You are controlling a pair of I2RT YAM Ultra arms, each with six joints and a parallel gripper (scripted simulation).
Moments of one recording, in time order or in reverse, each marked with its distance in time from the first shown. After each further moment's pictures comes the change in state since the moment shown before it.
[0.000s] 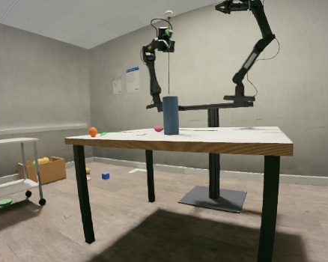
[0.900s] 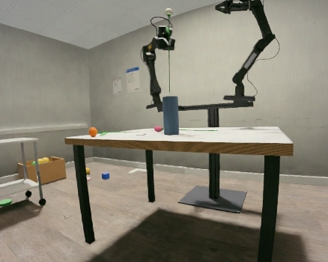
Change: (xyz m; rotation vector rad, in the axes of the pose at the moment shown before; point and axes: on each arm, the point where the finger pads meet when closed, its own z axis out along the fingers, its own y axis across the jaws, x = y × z) left arm 0.000 0.000 0.000 0.000 0.000 0.000; right arm -0.013 -0.001 0.002 0.002 -0.020 0.006
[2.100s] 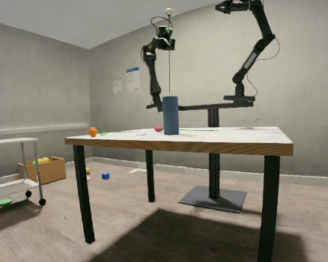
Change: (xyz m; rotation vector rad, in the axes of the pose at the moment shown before) left arm 0.000 0.000 0.000 0.000 0.000 0.000; right arm 0.000 0.000 0.005 0.001 0.001 0.001
